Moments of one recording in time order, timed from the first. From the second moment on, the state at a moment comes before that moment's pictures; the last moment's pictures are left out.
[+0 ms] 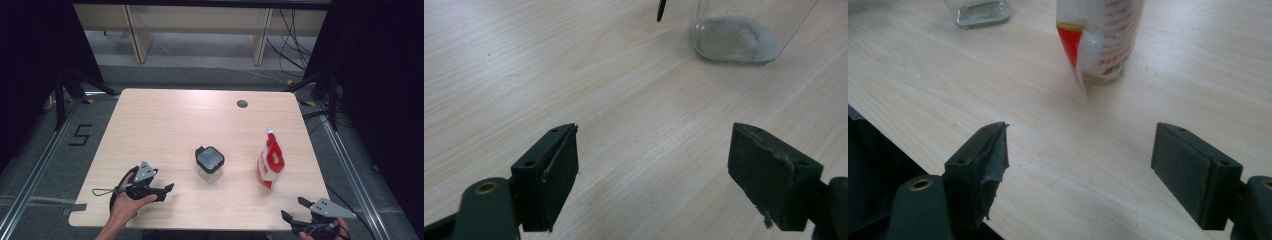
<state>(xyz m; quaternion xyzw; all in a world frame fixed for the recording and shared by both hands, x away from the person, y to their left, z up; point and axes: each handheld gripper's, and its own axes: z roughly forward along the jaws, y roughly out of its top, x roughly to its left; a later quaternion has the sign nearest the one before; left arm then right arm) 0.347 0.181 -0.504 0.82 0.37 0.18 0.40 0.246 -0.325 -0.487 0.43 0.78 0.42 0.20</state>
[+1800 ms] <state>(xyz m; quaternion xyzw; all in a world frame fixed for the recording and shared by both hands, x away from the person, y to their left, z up) 0.449 0.103 -0.498 0.84 0.26 0.17 0.44 0.248 -0.325 -0.489 0.42 0.78 0.42 0.19</state>
